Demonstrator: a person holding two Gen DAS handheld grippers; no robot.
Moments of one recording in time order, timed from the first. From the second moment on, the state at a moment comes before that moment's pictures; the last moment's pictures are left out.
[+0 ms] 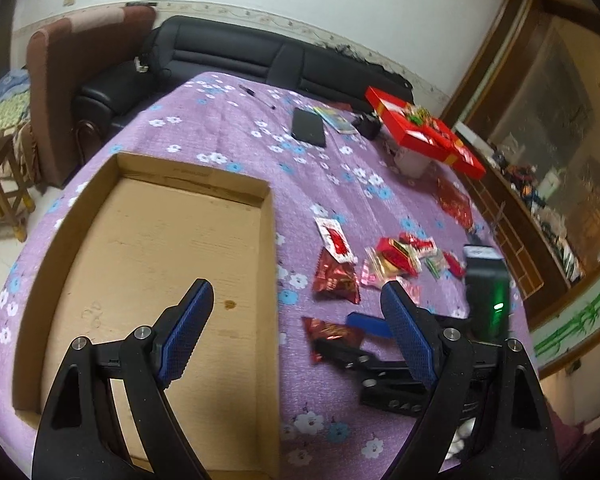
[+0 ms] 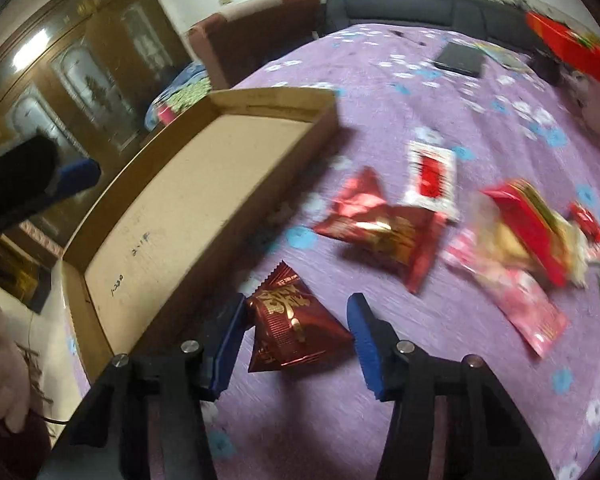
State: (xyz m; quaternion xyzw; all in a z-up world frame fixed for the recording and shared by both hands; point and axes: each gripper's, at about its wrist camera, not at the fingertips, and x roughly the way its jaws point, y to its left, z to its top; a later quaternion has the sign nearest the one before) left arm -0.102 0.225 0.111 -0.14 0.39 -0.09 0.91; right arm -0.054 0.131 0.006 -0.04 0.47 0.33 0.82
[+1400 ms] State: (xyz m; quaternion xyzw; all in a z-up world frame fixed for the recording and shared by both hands) left arm -0.025 0.099 0.047 0.12 0.47 -0.10 0.87; right arm -0.060 0.002 -0.006 0.08 0.43 0.32 0.84
